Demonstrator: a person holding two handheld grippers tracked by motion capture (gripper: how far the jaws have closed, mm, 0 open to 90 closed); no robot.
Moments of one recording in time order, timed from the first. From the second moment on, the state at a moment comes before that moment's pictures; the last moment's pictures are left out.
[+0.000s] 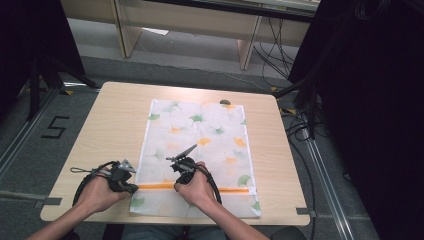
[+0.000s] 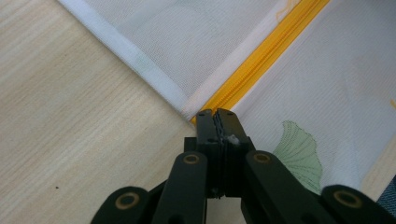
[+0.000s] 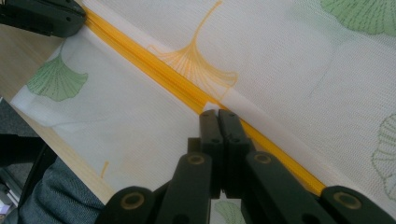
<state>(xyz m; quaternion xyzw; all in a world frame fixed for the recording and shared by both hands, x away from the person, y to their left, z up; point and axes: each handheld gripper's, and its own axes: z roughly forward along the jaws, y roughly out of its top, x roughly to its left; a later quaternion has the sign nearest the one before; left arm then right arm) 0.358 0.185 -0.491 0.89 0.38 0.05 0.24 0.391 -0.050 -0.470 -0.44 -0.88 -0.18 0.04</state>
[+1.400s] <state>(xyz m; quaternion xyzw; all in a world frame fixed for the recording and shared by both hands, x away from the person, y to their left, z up) 0.359 0.185 -0.490 0.90 0.37 0.05 0.24 0.392 -0.080 -0.470 -0.47 -0.87 -0.17 0.04</state>
